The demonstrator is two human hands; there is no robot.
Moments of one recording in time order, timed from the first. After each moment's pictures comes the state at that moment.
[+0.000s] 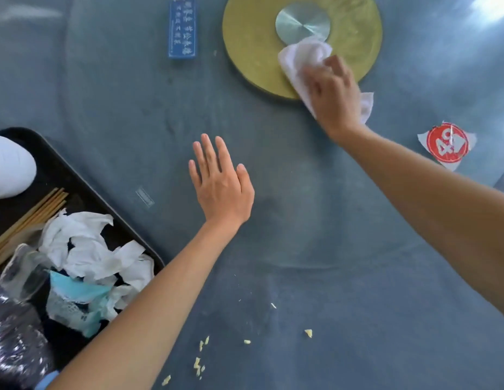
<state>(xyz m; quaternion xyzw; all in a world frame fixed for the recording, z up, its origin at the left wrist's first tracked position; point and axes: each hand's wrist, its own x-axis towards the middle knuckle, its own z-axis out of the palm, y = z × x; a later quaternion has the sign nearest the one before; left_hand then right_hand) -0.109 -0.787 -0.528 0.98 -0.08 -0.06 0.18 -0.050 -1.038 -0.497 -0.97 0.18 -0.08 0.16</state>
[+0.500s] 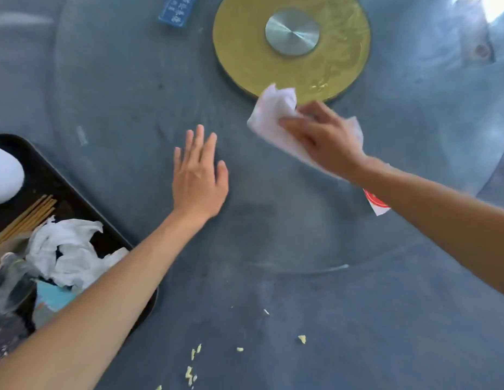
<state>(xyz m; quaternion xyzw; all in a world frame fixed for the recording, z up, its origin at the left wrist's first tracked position) -0.073 -0.763 -0.522 0.96 -0.18 -0.06 0.20 -0.120 -1.038 -0.487 -0.98 -0.15 -0.10 0.01</state>
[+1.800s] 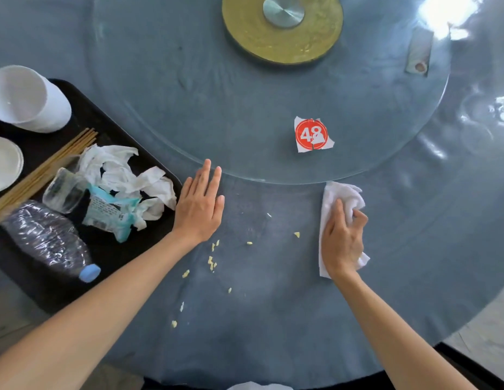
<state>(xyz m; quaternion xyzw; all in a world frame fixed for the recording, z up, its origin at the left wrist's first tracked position) -0.244 -0.627 -0.527 0.93 -0.31 -0.14 0.13 -0.441 -0.874 -0.522 -0.87 0.47 -0.03 0.17</state>
